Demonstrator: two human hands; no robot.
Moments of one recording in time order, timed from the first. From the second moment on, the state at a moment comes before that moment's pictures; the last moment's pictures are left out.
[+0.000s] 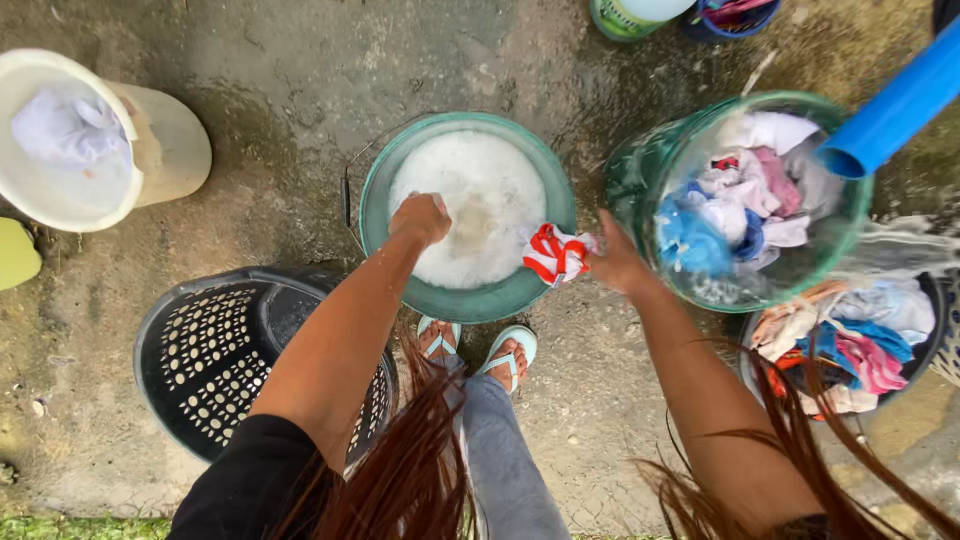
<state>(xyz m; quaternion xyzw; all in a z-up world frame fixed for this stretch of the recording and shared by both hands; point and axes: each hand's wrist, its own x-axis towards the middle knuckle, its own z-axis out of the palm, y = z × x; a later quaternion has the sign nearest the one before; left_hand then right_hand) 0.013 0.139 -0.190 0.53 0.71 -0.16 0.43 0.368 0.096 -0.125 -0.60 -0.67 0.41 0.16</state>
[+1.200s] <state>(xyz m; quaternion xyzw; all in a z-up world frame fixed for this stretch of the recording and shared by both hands) 0.006 0.005 -0.010 0.26 0.62 0.27 0.69 0.209 0.019 0.116 -0.52 -0.46 0.71 -0.12</state>
